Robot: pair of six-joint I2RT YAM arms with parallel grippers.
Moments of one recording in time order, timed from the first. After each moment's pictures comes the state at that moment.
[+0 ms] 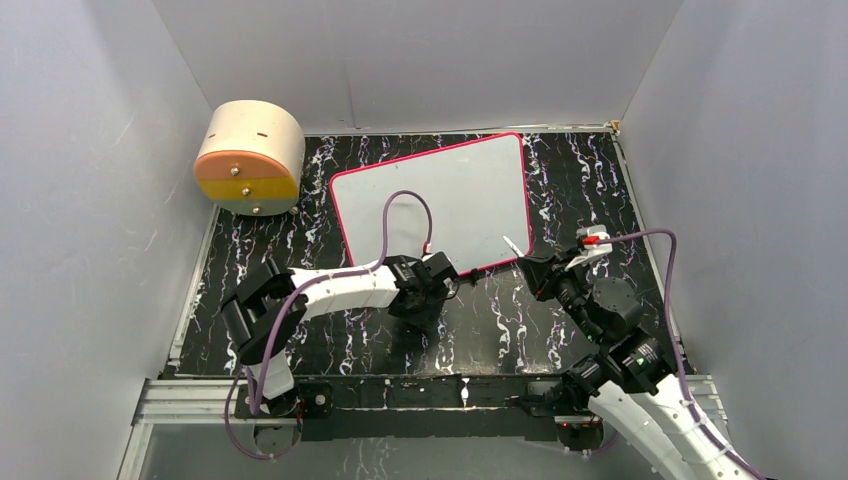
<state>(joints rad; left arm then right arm) -1.05 1.73 1.08 -0.67 -0.16 -0.58 0.63 0.32 0.50 -0.29 0.12 0.36</state>
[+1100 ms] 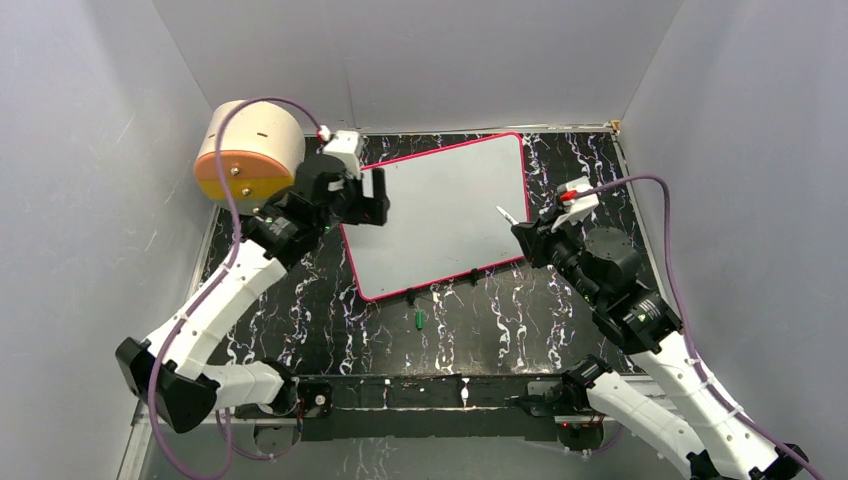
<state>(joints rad) -0.65 1.24 1.29 -0.62 -0.22 -0.30 0.63 0.64 0.85 -0.38 0.11 0.18</state>
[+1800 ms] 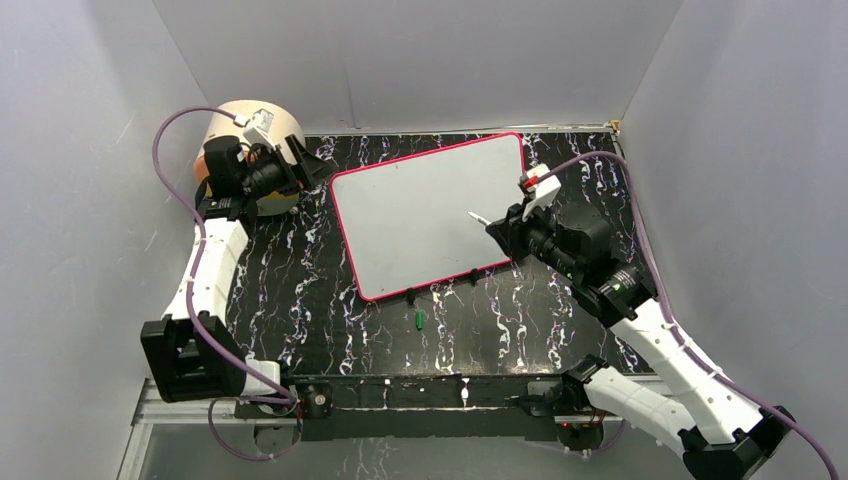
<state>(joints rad) 0.06 1.32 1.16 -0.21 0.69 -0.43 0.63 0.83 0.92 -0.37 -0.07 0.12</state>
